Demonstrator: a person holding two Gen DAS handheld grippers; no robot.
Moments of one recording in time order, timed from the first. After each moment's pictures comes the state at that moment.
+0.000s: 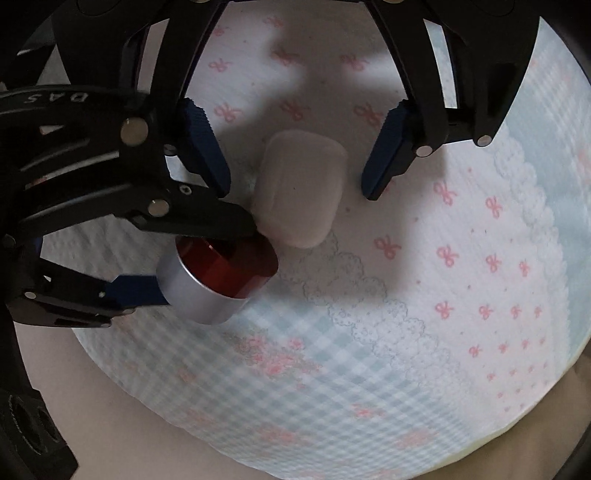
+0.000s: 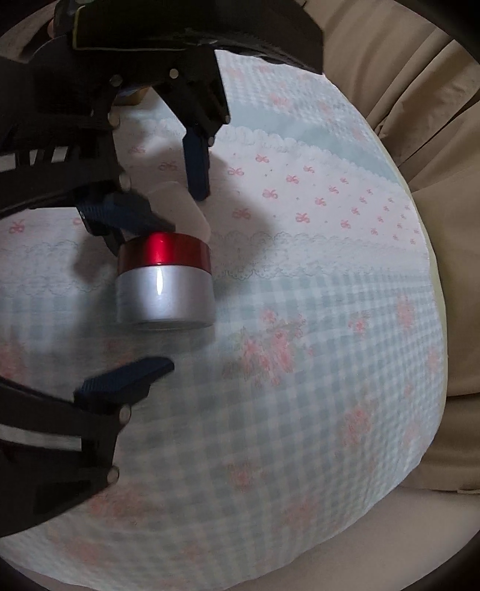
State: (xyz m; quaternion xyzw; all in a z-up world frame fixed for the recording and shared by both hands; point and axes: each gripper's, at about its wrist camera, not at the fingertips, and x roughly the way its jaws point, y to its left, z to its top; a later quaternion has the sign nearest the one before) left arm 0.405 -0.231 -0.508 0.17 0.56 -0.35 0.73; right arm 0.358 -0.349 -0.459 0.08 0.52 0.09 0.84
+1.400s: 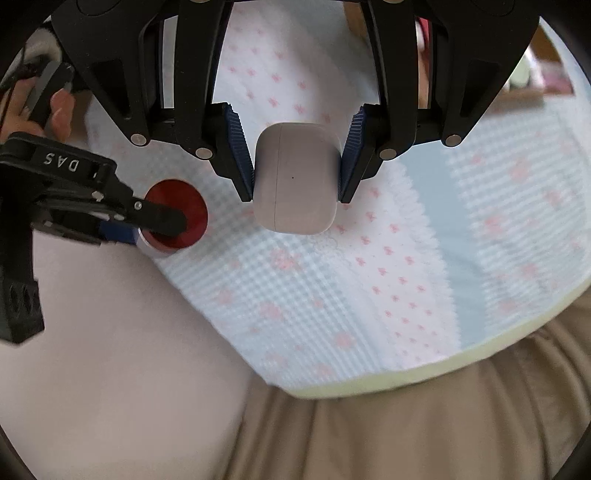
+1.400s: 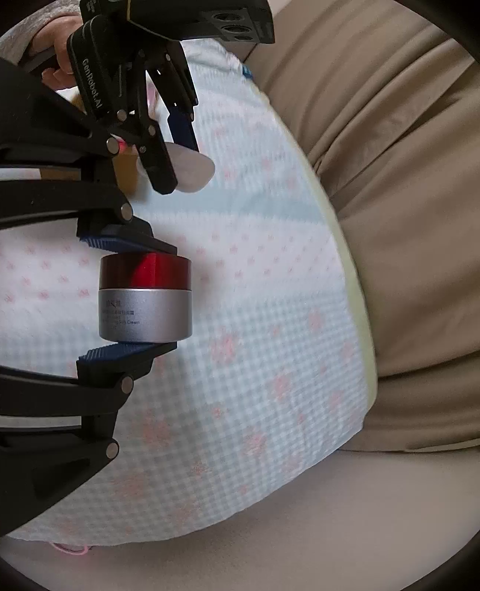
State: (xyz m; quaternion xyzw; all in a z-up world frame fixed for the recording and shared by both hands) left arm 0.335 -0.138 -0.278 0.02 0.51 -0.27 0.82; right arm 0.253 -0.355 -0.281 0.13 0.45 0.08 0.88
